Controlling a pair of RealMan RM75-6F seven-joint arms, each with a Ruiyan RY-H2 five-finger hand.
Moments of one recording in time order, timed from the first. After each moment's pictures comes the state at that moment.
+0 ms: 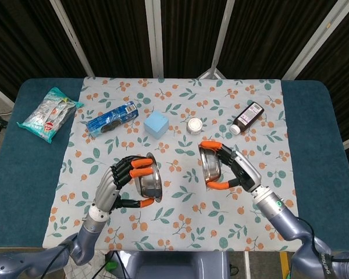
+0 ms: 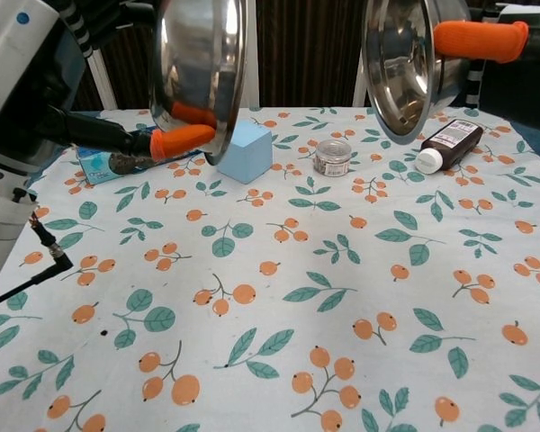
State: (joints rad) left arm -0.61 -1.98 -0.15 -1.01 1.87 1.82 -0.49; right arm 0.58 -1.22 0.19 -1.75 -1.54 1.06 1.28
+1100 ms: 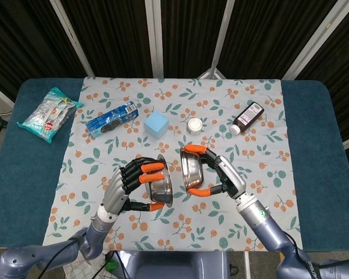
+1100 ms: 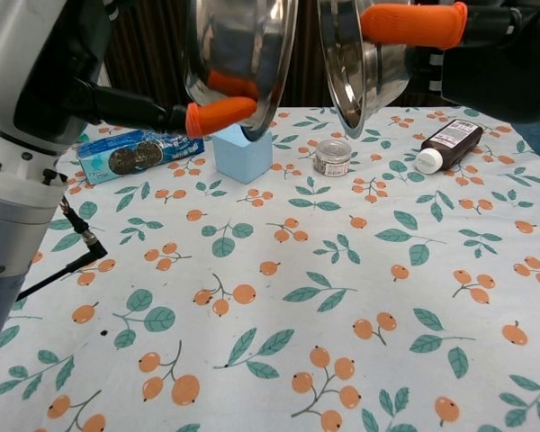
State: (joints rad) left arm -0.70 -2.01 -0.15 -1.00 1.88 1.87 -0.48; right arm 0.59 -1.28 0.24 -1.97 -1.35 1.08 0.87
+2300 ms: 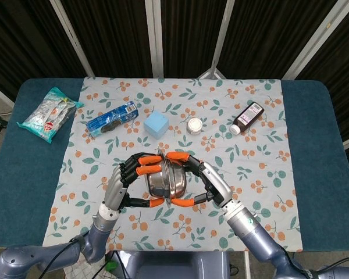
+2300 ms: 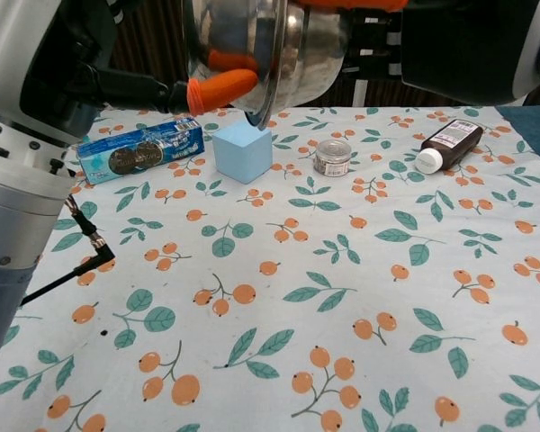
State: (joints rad) left arm -0.70 -2.01 -0.16 -1.06 1.82 1.83 -0.52; right arm 0.61 -1.30 0.30 -2.18 -1.20 1.03 0.65
